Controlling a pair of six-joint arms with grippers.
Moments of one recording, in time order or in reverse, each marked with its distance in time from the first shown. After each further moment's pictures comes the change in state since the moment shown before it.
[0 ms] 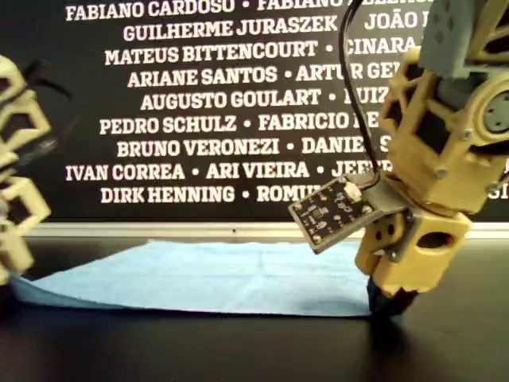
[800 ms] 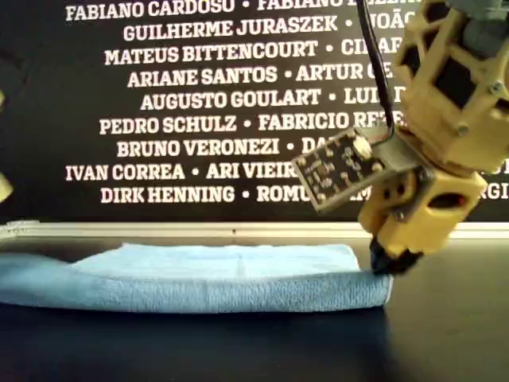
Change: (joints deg) left arm -0.6 15.4 5.4 1.2 -0.4 0.0; right arm 0.1 14.9 5.2 0.0 0.1 -0.2
